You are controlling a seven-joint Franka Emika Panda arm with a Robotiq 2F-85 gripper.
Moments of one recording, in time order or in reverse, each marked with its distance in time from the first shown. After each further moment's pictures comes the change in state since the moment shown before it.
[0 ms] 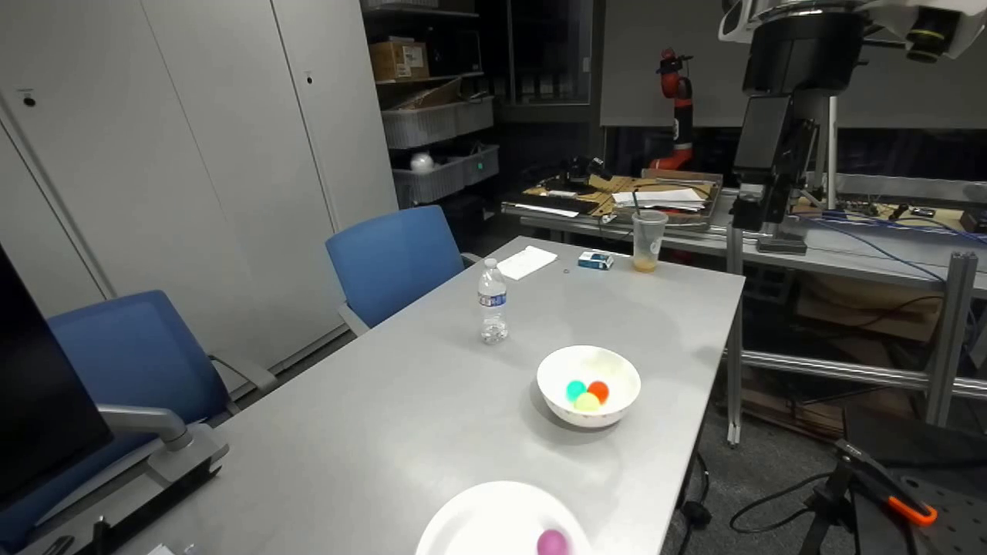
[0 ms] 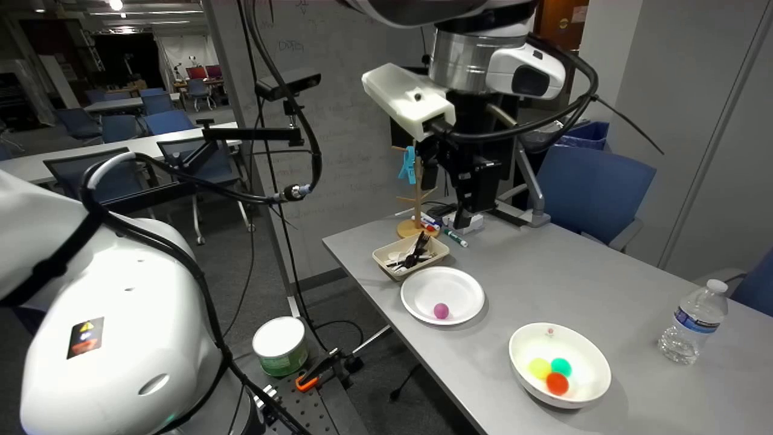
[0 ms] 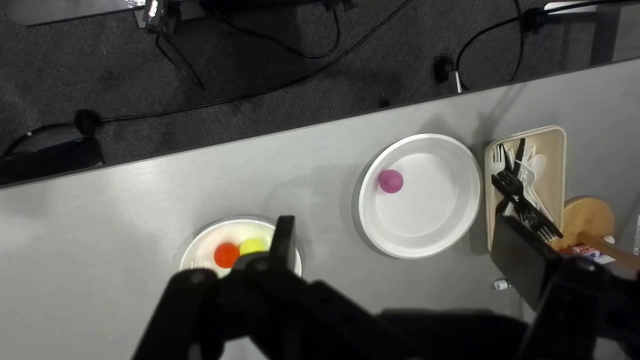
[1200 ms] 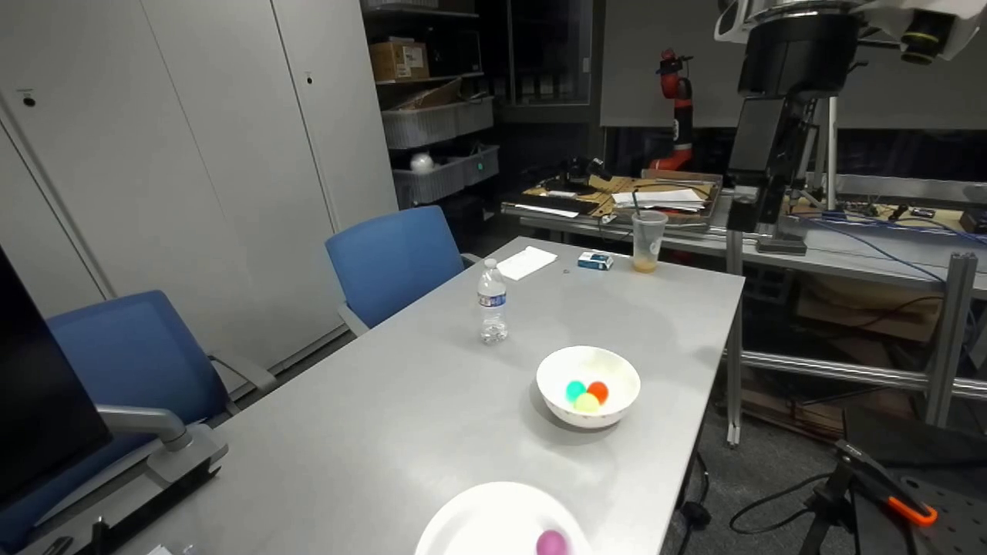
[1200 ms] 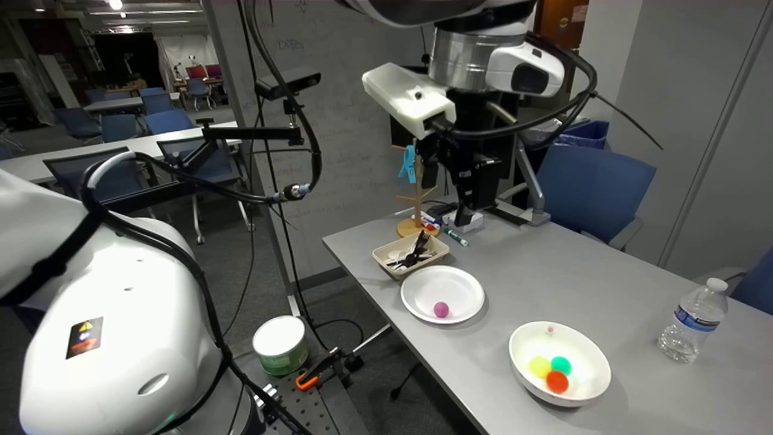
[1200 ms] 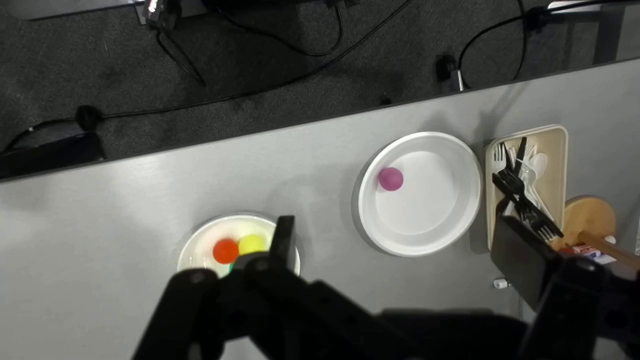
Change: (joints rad) arm 0.003 0.014 0.018 0.006 0.002 0.017 0.004
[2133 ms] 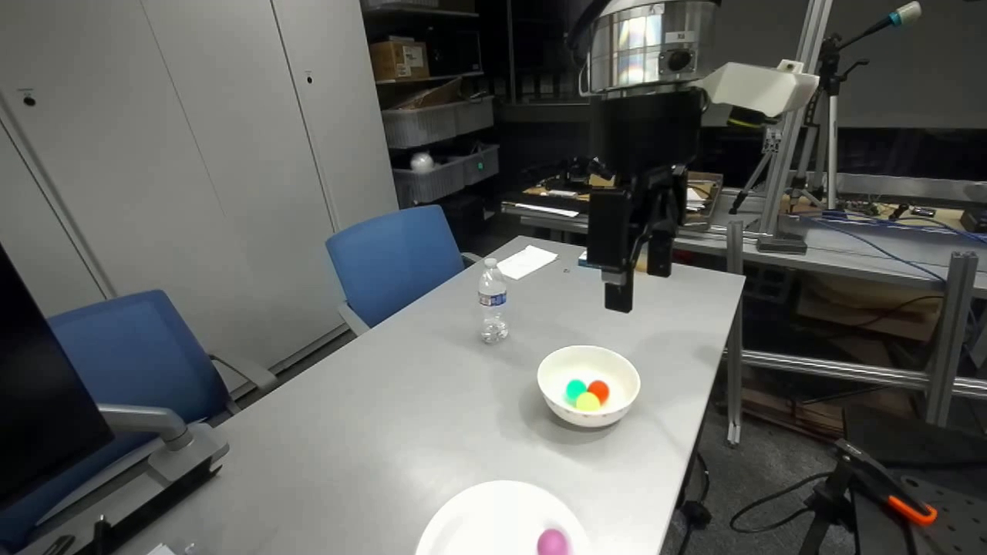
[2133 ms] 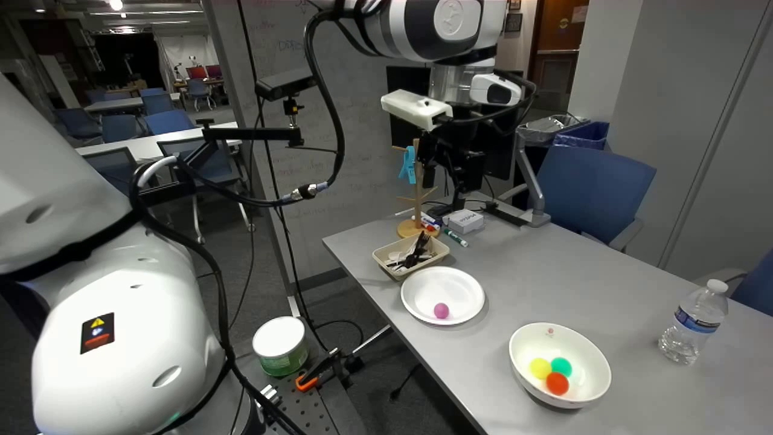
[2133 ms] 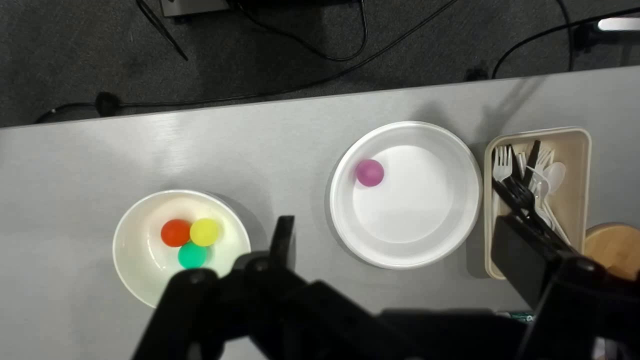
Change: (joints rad) arm 0.060 0.319 0.198 0.183 -0.025 0.081 0.168
